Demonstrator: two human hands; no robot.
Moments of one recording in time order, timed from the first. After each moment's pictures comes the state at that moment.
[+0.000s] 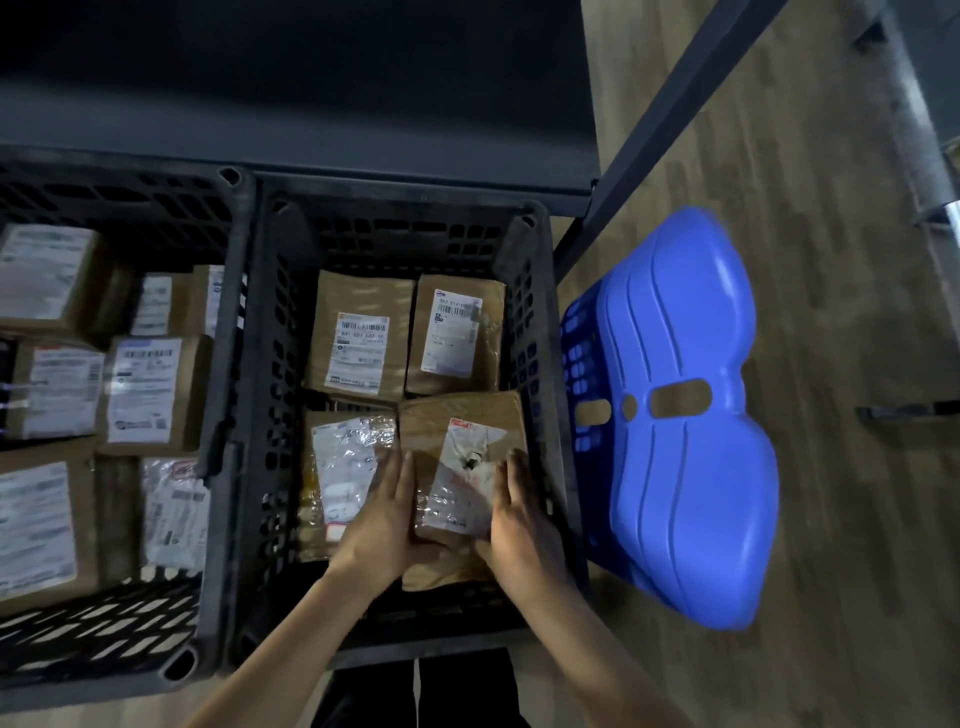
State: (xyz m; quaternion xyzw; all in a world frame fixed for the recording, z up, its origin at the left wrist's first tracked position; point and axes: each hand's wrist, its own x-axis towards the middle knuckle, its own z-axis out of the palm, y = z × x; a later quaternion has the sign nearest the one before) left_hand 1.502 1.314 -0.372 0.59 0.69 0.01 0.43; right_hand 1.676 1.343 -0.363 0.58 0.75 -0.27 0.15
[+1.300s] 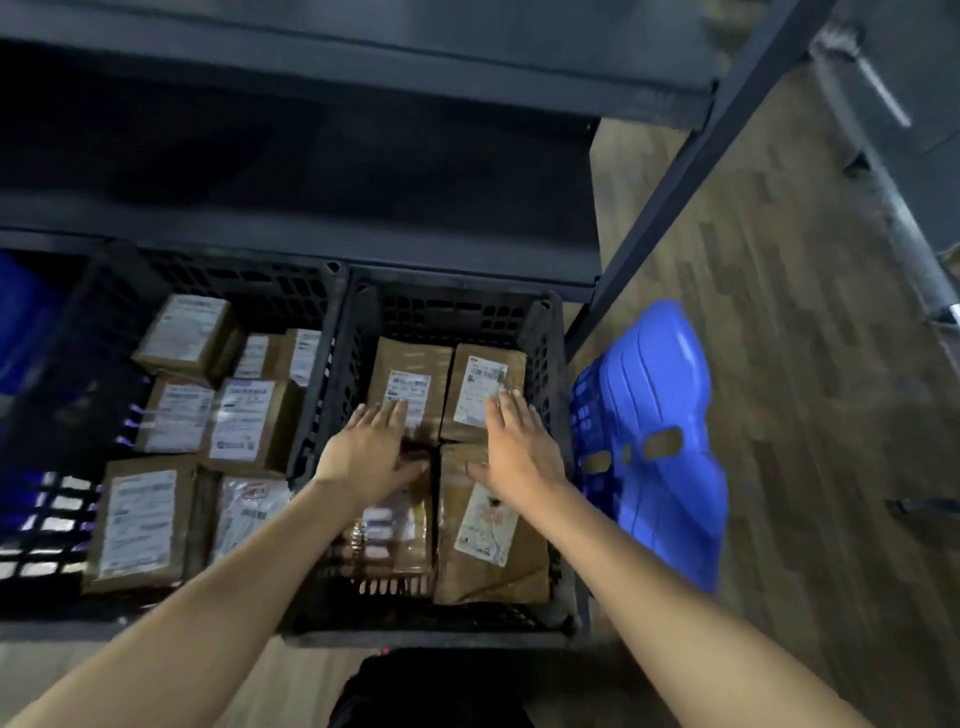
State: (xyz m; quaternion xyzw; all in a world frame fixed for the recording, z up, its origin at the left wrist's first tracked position) left_hand 1.438 1.368 -0.261 0.66 0.72 -0.05 0.20; right_hand 1.626 1.431 -0.253 0.47 0.85 -0.17 0.14
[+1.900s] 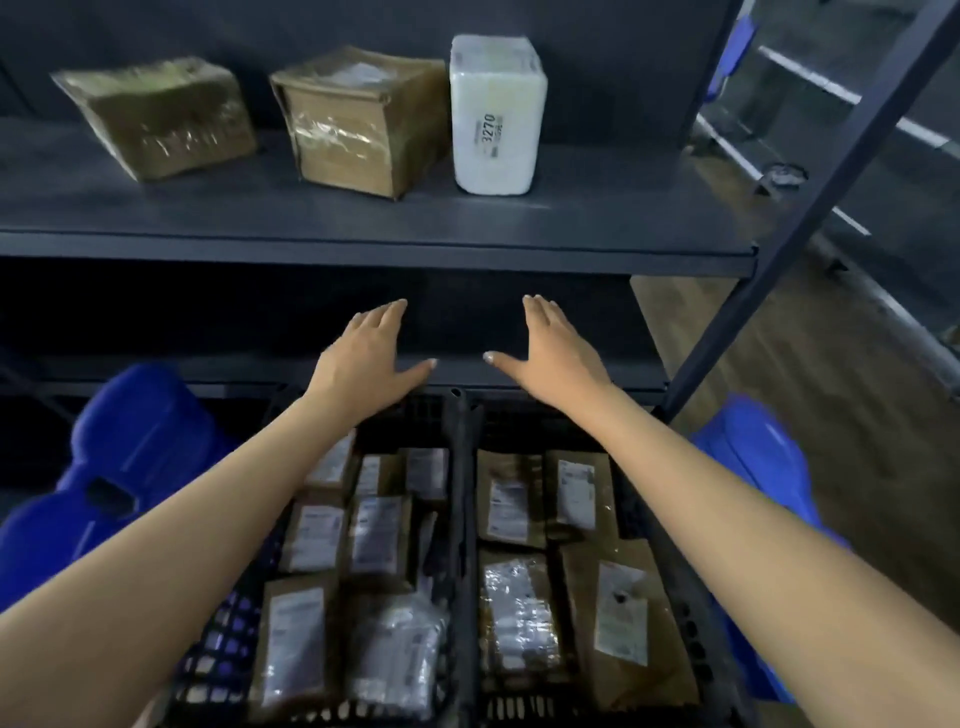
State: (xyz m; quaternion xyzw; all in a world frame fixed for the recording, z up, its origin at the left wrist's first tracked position) left_hand 1.241 1.404 -0.061 0.65 0.74 0.17 0.03; right_hand 1.449 1.485 -0.064 0.52 0.84 -0.14 -0.12
